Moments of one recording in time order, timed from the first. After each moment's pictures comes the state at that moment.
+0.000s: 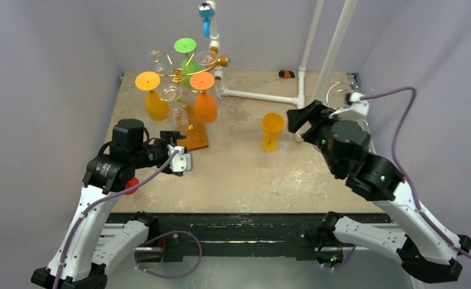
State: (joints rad) left arm -0.30 0.82 1.07 -0.92 0.62 1.21; right arm 0.88 0.89 1.22 -0.57 0.66 0.72
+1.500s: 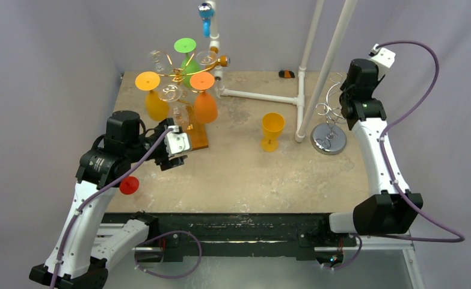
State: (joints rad) left arm -0.30 0.88 1.24 -0.99 0.58 0.87; right arm 0.01 1.36 1.42 -0.41 0.61 0.31
